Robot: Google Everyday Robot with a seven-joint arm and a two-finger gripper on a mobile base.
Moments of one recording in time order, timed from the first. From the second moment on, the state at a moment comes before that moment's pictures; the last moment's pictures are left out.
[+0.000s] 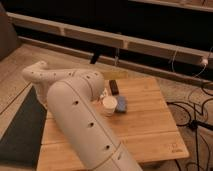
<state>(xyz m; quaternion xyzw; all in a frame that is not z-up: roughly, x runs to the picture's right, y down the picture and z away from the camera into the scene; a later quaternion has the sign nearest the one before) -0.319 0.130 0.855 -0.40 0.21 0.37 0.81</state>
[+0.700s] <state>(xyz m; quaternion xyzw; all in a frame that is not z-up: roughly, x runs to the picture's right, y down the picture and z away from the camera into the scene) -0.256 0.147 0.829 -0.39 0.26 0.42 0.78</state>
